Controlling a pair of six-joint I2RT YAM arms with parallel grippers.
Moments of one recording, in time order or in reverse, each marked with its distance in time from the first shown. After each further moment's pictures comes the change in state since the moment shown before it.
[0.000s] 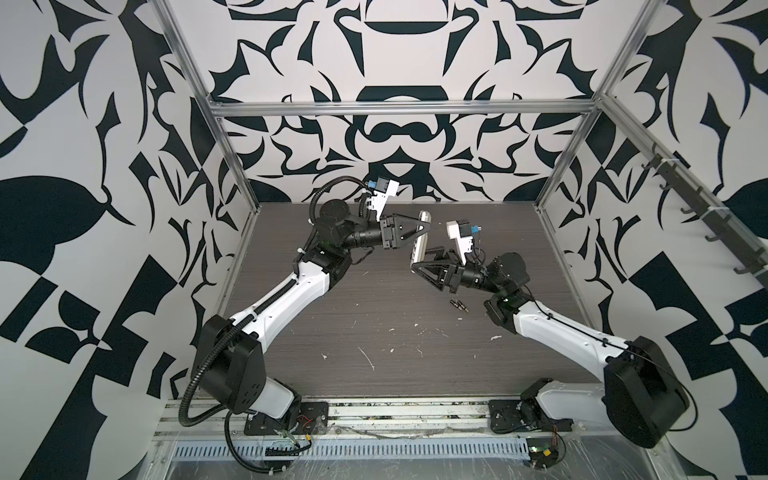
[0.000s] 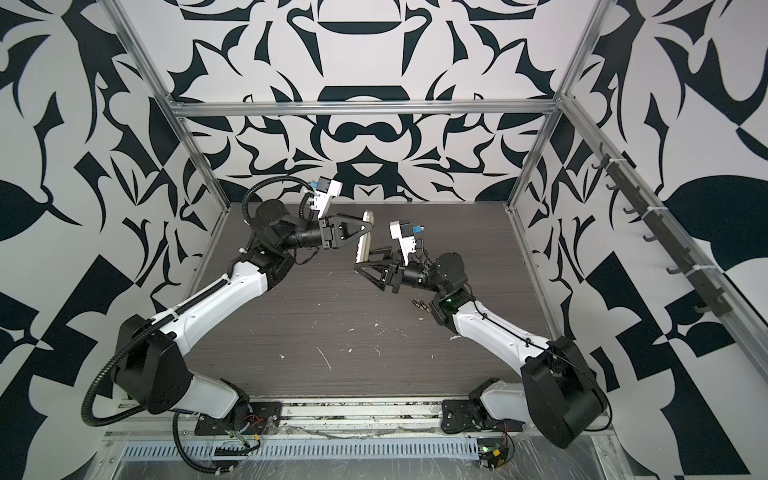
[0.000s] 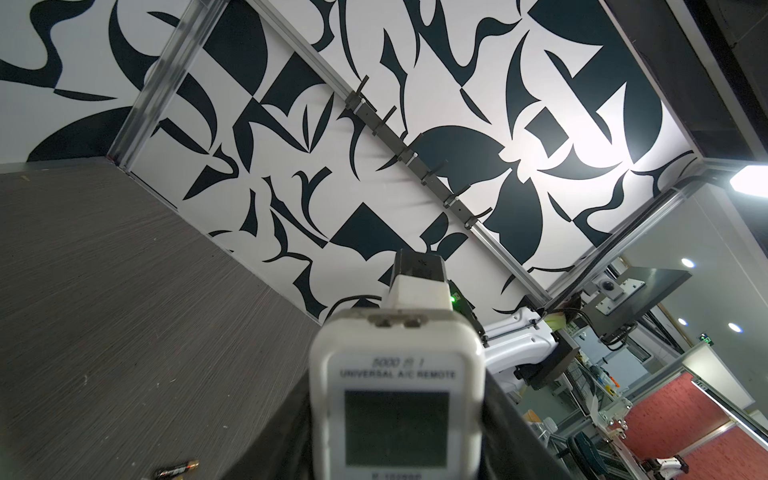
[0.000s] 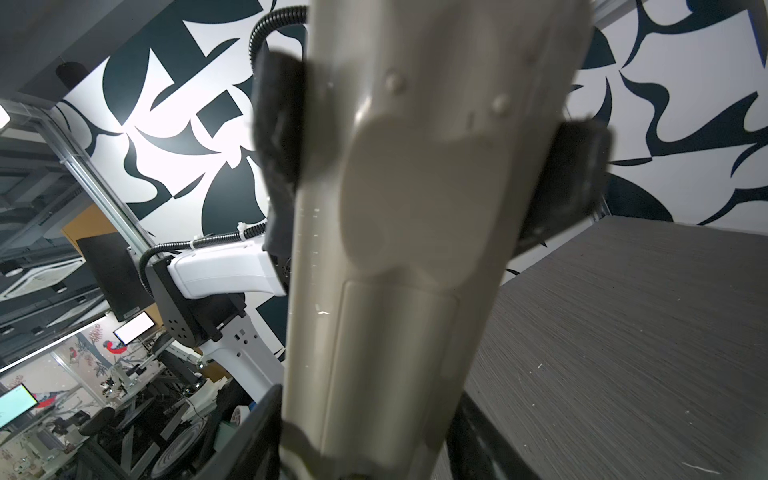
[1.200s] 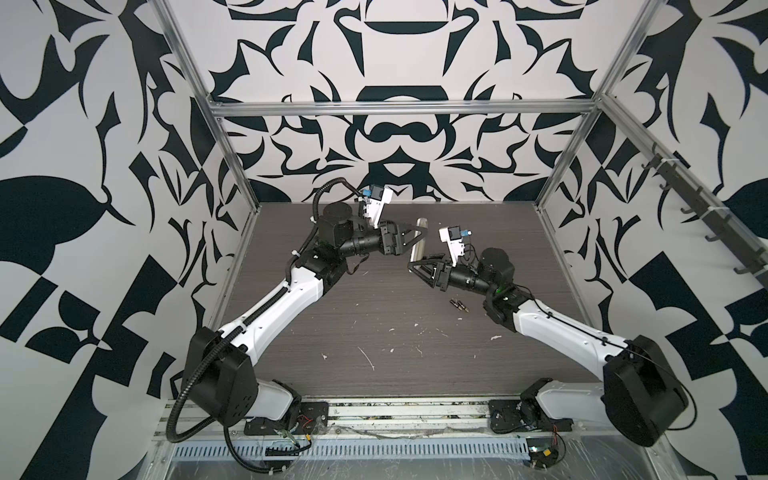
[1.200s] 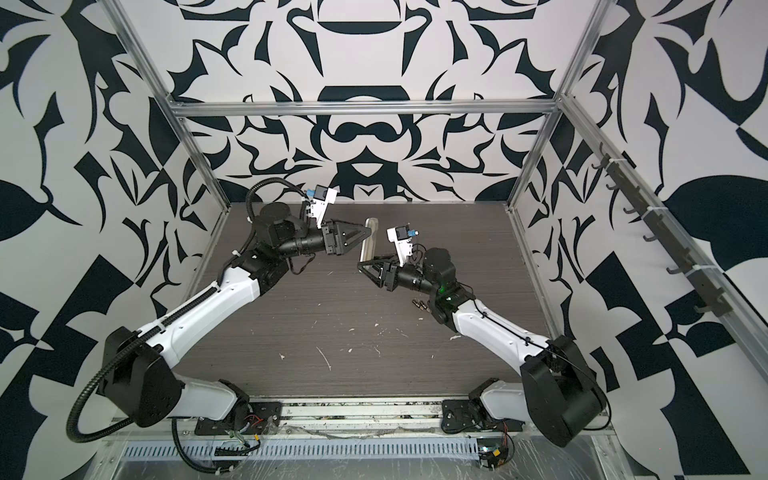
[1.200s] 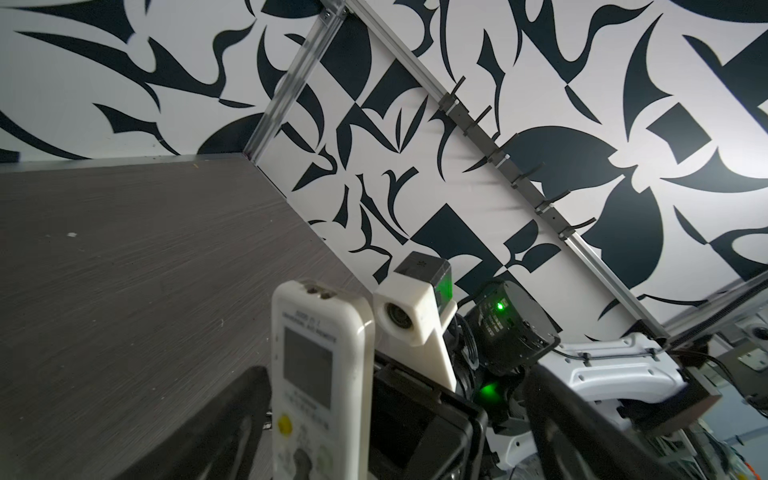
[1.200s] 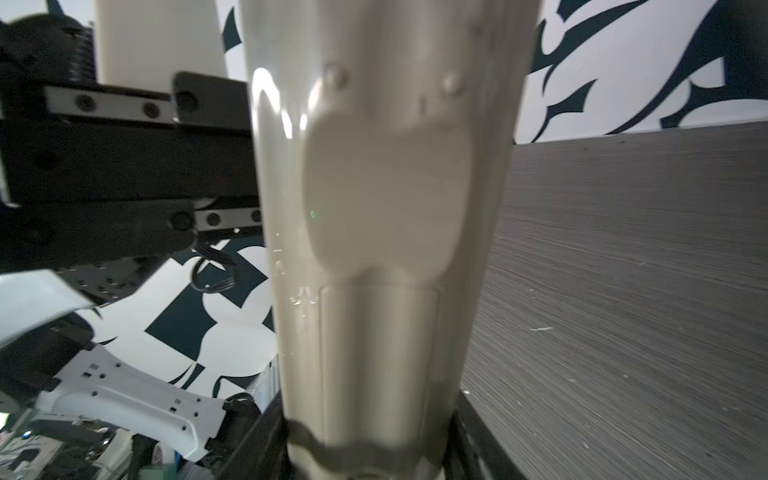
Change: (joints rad) left arm 0.003 -0.090 -0.027 -0.344 -0.237 0.271; right arm 0.002 -0.017 0.012 -0.437 0.231 -0.211
